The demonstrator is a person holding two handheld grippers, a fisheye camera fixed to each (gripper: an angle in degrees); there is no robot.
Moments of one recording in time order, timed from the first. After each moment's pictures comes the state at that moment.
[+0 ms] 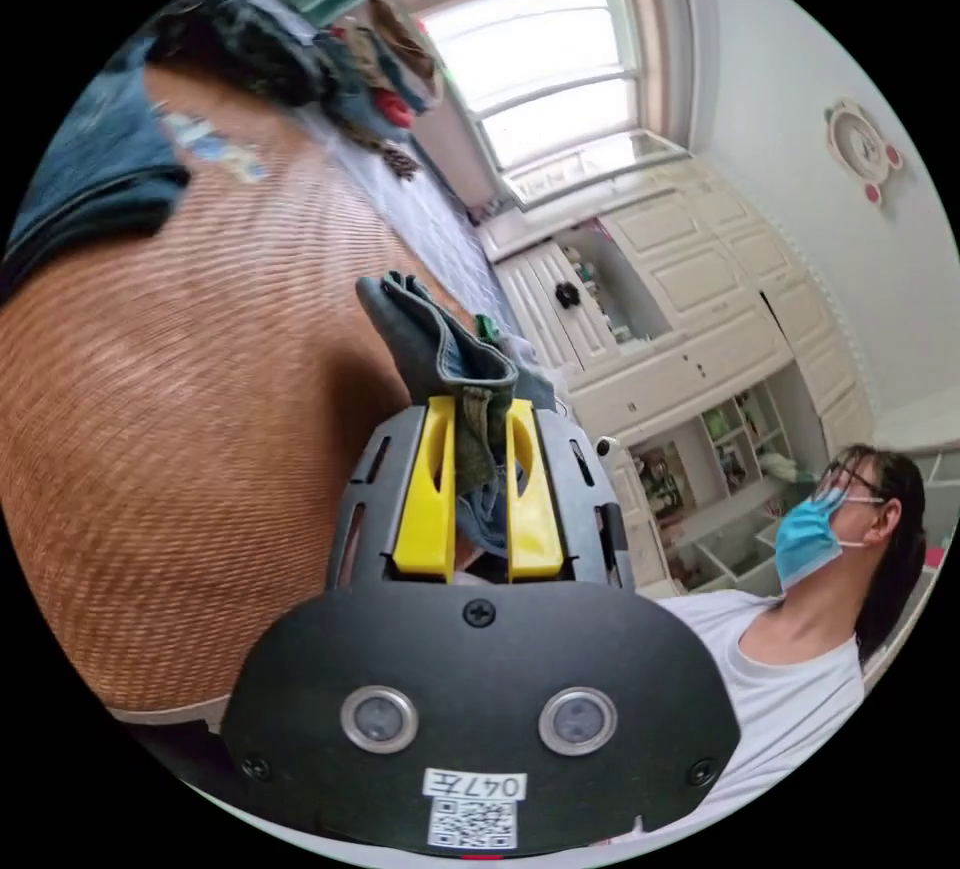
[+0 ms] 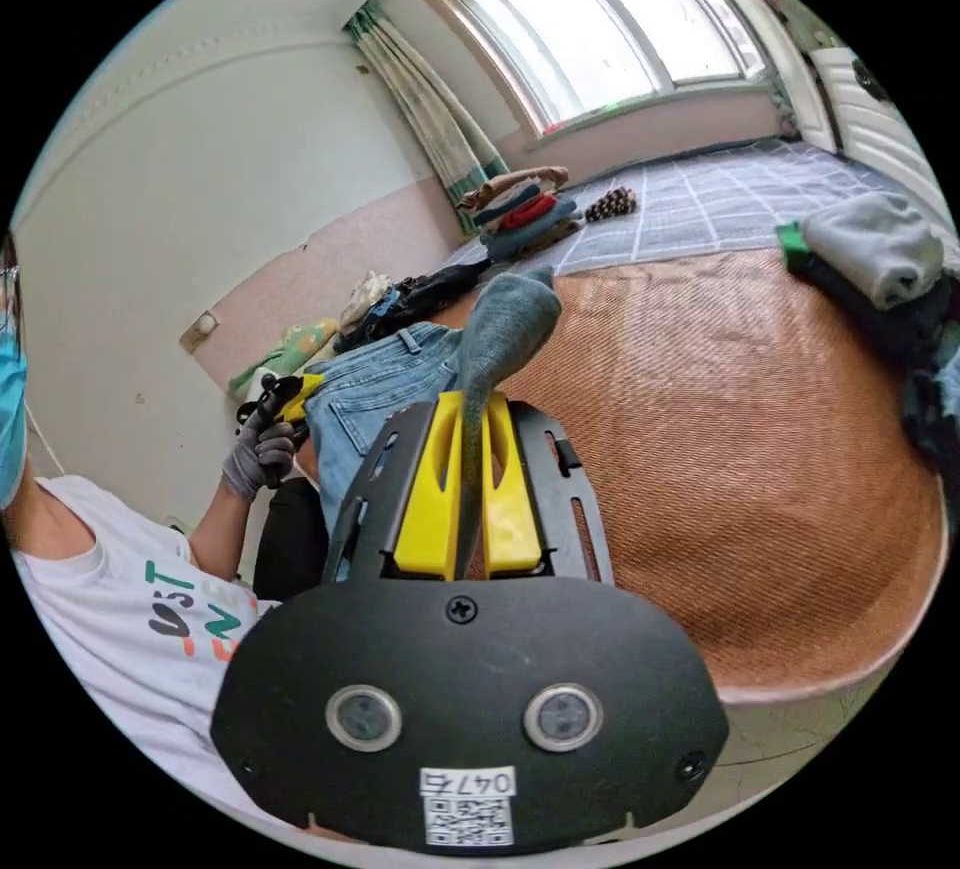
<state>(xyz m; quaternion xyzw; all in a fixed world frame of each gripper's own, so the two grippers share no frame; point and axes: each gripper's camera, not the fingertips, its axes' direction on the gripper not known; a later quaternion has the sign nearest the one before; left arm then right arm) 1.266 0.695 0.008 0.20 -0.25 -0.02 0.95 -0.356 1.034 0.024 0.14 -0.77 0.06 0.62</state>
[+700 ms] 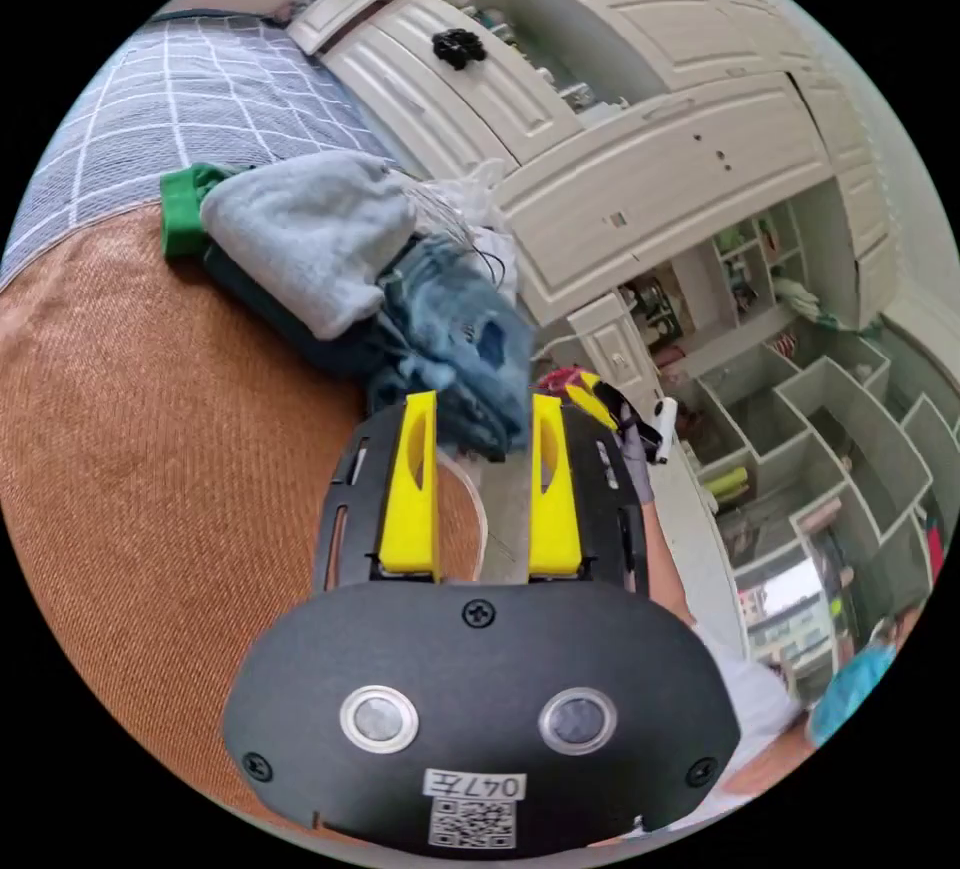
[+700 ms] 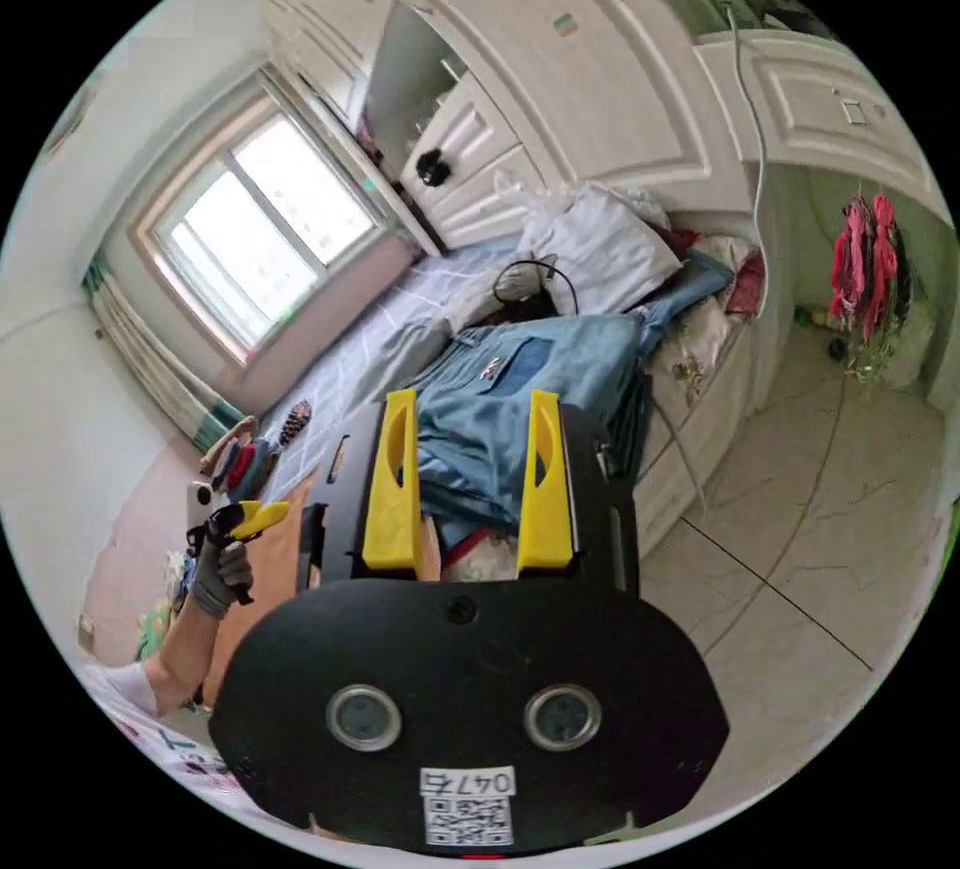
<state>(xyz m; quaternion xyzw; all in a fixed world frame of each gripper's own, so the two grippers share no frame) 1.161 0.401 0.616 -0.13 -0.19 0.05 0.97 -0.075 1.339 0.303 0.04 -0.53 0.43 0.73</state>
